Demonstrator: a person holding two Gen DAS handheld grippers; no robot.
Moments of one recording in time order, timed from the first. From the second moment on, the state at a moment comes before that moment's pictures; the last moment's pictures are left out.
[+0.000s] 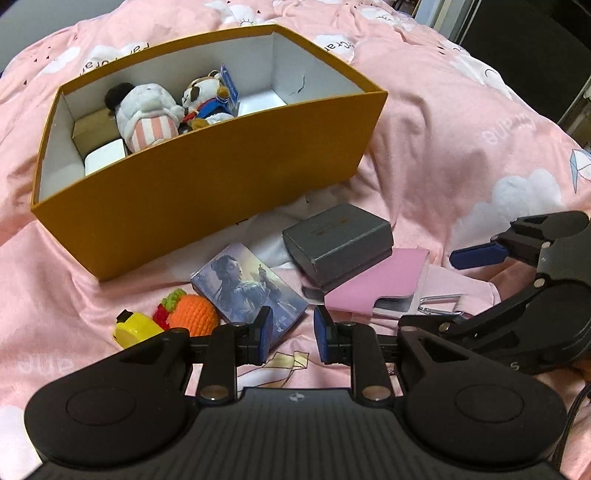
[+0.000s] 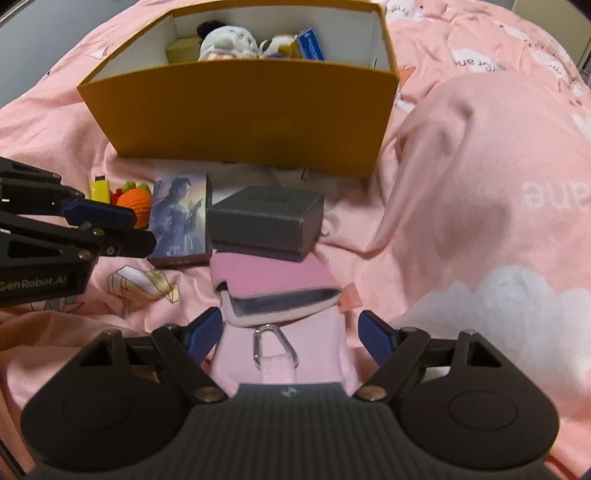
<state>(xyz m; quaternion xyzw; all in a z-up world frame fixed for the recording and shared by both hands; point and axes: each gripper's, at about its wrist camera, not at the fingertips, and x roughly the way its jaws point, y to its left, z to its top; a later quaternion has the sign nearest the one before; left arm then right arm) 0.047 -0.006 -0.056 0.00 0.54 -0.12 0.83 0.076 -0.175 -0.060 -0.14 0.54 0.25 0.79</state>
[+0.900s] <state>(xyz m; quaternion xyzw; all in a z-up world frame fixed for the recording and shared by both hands) 0.053 0.016 -0.052 -0.04 0.53 -0.08 0.85 0.098 -0.132 -0.024 -0.11 0.48 0.34 0.80</state>
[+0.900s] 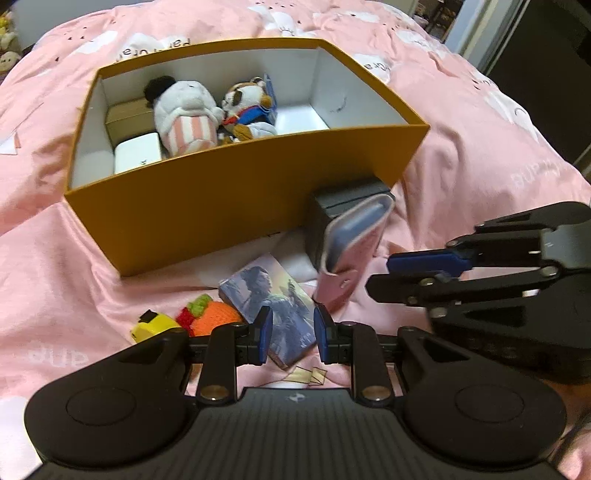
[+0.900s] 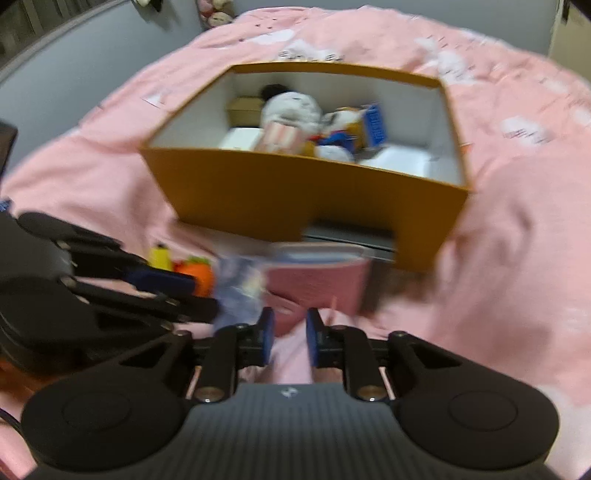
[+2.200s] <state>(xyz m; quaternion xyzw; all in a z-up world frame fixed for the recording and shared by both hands) 0.040 0.013 -0.057 -0.05 0.57 -0.15 0.81 0.061 -0.191 -0.042 -0.11 0.54 0.29 0.78</state>
